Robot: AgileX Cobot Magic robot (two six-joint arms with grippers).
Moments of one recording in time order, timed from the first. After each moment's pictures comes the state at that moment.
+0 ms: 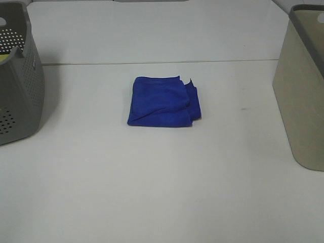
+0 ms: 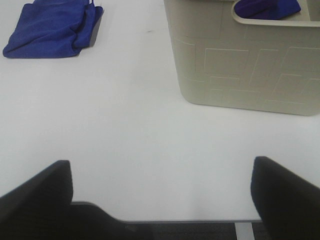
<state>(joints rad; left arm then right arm) 0.08 -0.01 -0.51 0.00 1.05 0.08 0.12 0.00 -0.46 -0.01 1.11 0.07</state>
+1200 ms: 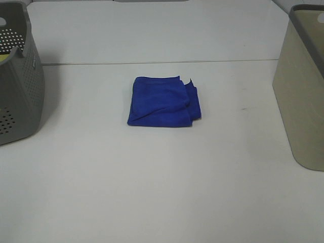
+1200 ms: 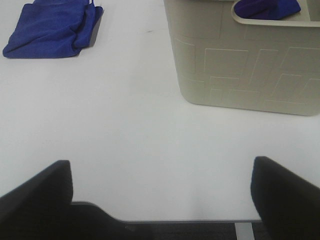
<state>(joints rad) 0.08 -0.01 -0.51 0.00 1.05 0.08 0.12 0.00 -0.46 -0.01 1.11 0.07</state>
